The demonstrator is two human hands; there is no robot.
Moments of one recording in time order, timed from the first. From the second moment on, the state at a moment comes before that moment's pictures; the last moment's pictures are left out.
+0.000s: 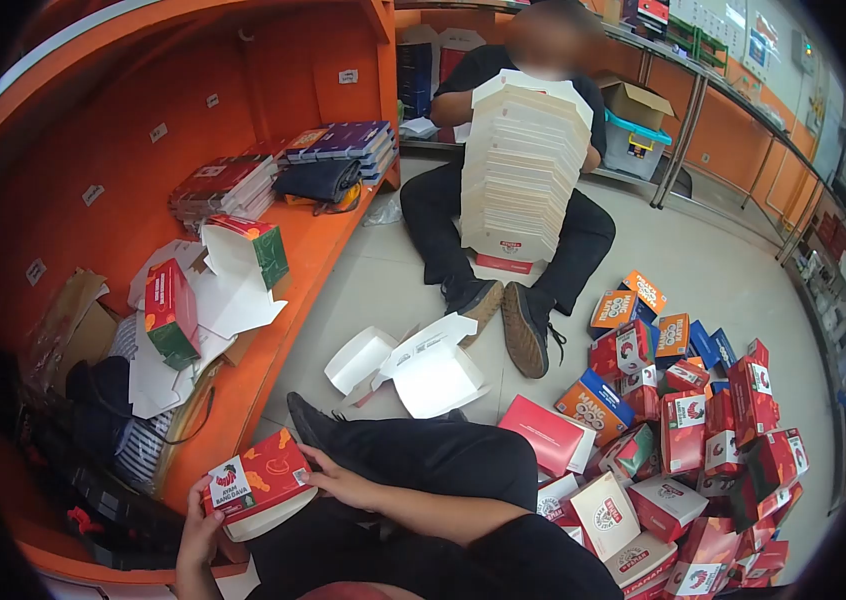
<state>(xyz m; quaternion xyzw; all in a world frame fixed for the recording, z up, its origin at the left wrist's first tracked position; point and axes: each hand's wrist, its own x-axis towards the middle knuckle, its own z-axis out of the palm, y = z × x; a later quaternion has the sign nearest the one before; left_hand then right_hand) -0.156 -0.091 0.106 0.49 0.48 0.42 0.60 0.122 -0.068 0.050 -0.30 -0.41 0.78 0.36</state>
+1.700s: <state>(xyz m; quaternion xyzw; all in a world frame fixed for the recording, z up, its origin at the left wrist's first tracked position) -0.082 -0.071 0.157 0.59 0.36 0.49 0.53 0.158 -0.070 0.066 -0.21 -0.52 0.58 0.59</state>
